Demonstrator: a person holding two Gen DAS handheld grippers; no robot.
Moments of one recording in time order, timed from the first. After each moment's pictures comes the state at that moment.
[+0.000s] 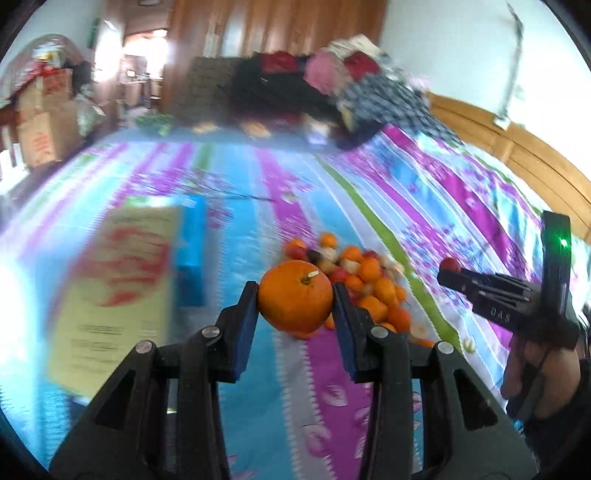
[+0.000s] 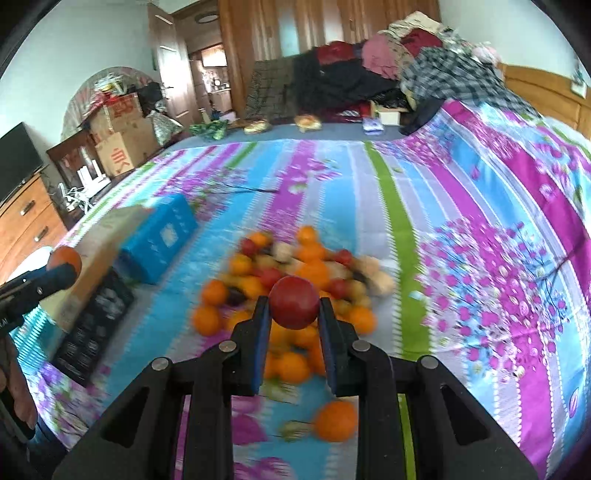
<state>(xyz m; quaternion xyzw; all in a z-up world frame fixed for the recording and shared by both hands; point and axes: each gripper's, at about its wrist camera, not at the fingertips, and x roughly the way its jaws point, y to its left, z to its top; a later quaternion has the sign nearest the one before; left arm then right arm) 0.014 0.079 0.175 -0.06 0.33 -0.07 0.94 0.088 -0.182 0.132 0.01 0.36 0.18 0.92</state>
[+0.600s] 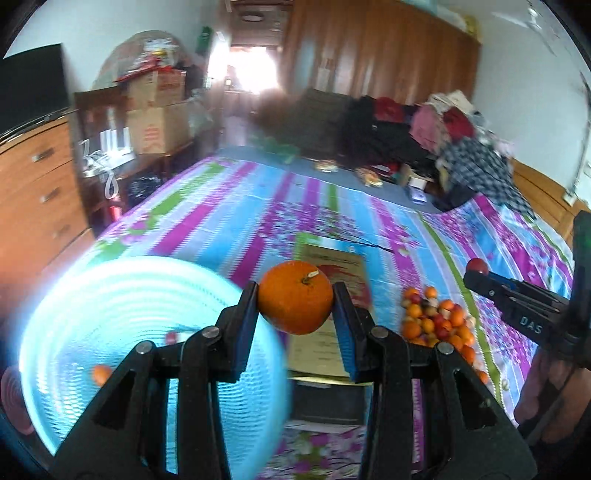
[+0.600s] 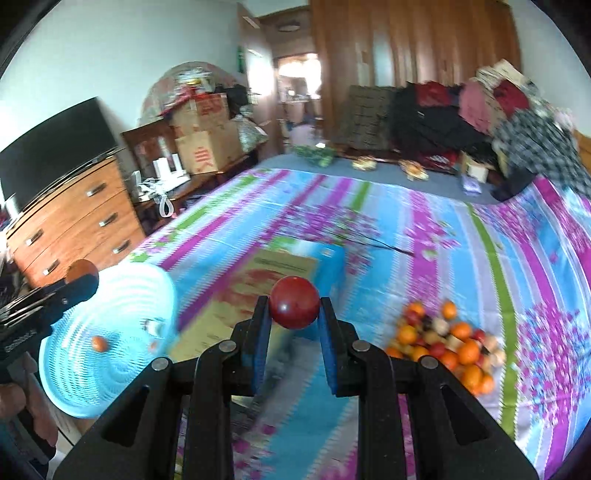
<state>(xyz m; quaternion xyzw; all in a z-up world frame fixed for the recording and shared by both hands) -0.071 0.237 0.239 -0.12 0.29 0.11 0.95 0.034 0.034 0.245 -0.04 0.31 0.31 0.90</state>
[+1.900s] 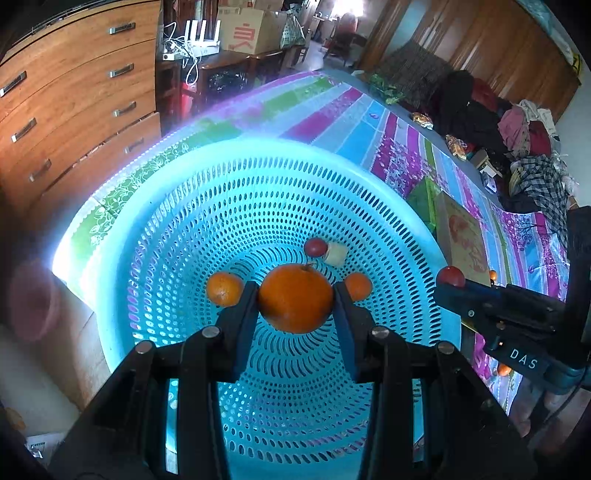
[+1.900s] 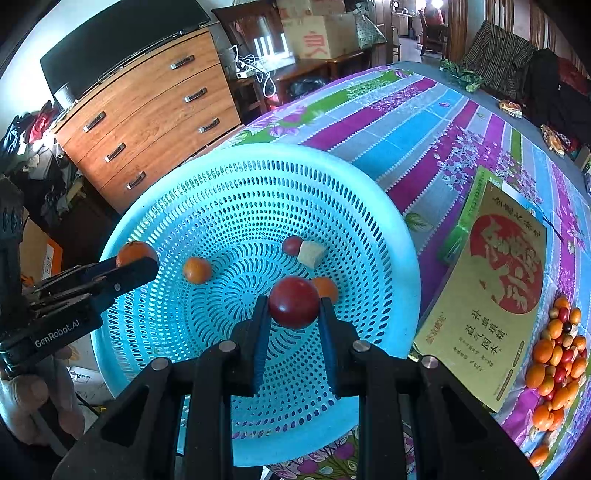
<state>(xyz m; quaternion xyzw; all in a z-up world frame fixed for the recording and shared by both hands) -0.139 0.381 0.169 -0.25 0.42 0.17 0.86 -0.030 0.272 0.176 -0.15 0.47 0.44 0.75</state>
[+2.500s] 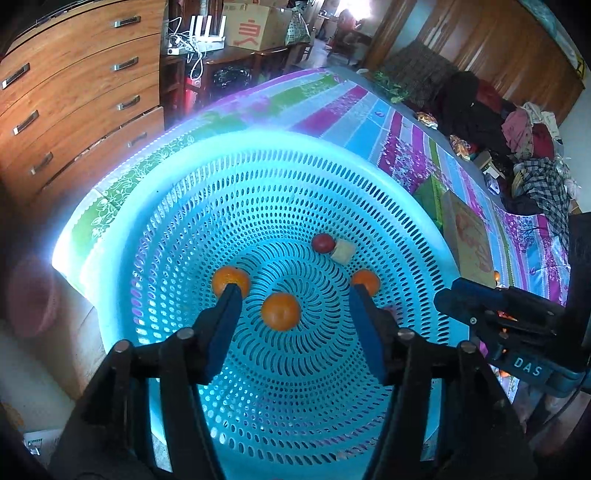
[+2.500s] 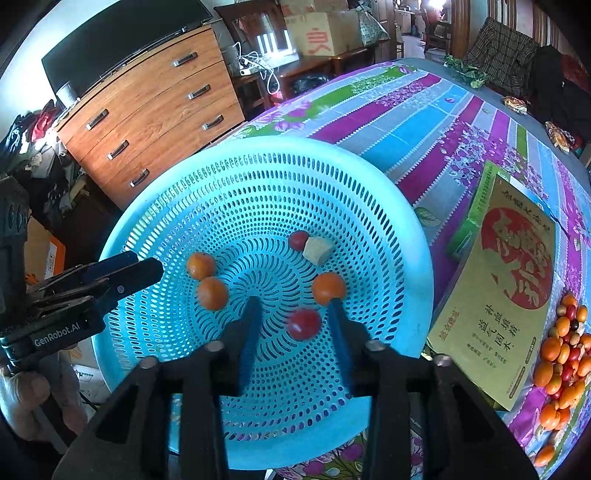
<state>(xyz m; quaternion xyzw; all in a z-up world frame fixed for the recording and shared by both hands) -0.143 0.386 0.161 -0.25 0.42 0.18 0.85 -0.033 0.277 0.168 -0.15 0.47 0.45 0.75</state>
